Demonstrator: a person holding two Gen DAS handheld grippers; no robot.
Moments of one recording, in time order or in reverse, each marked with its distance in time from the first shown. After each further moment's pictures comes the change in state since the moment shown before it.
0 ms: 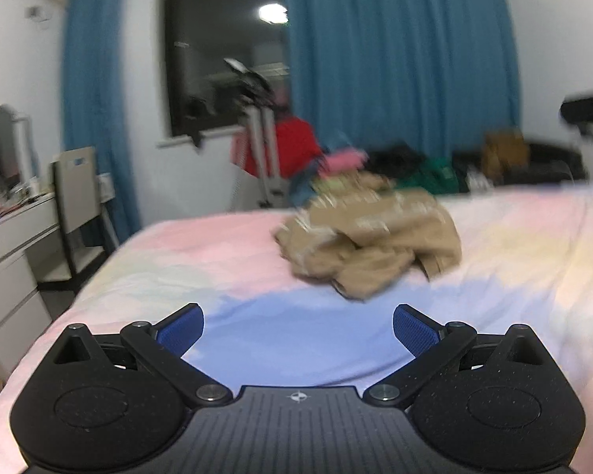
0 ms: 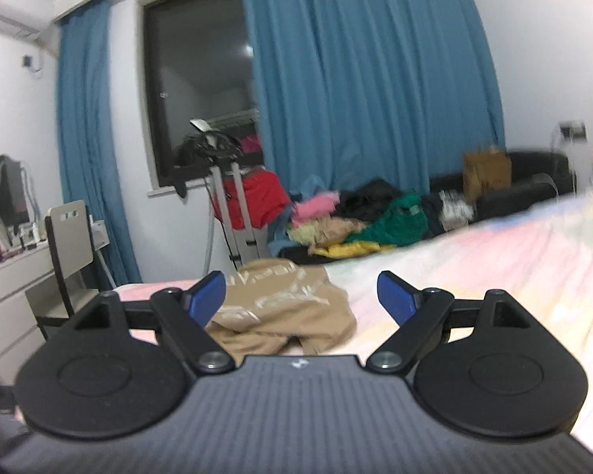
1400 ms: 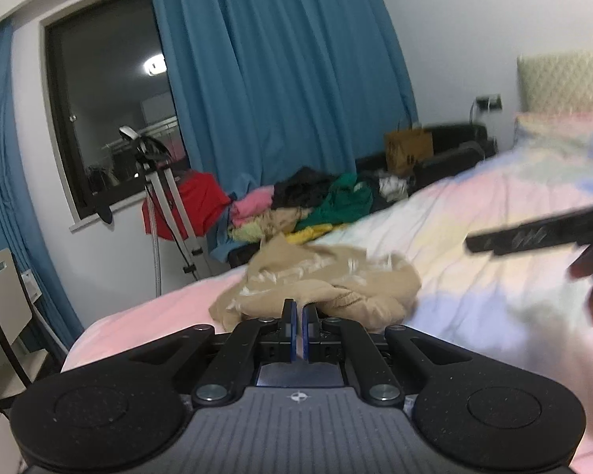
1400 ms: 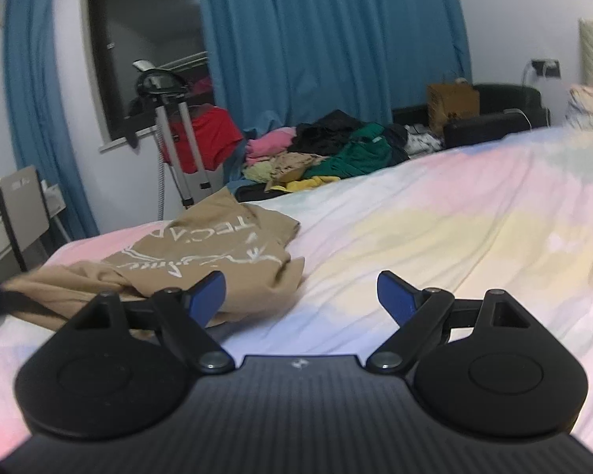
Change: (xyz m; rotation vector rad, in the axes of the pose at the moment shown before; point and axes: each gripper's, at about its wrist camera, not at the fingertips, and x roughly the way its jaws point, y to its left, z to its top) left arm -0.028 0.024 0.031 0.188 -0.184 -0.217; right arm 0.073 -0.022 -0.043 0.011 0.155 -0.093
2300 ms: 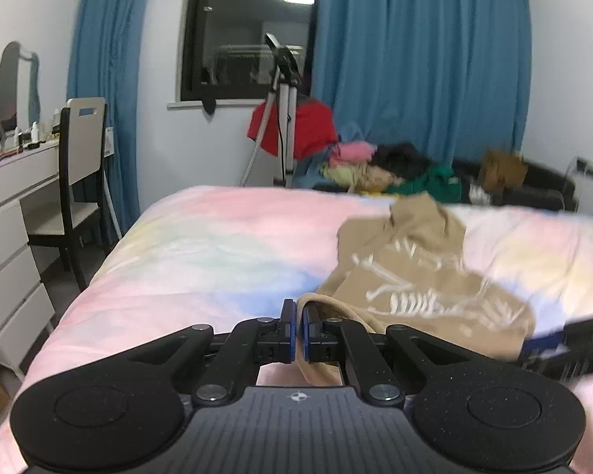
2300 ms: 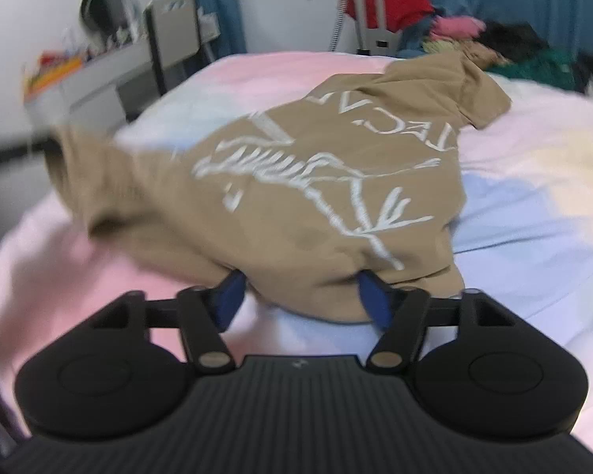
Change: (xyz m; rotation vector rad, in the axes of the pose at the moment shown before) left arm -0.061 0.130 -0.096 -0.370 0.202 0.162; right arm 0.015 0.089 -0.056 -0.251 0.431 0.433
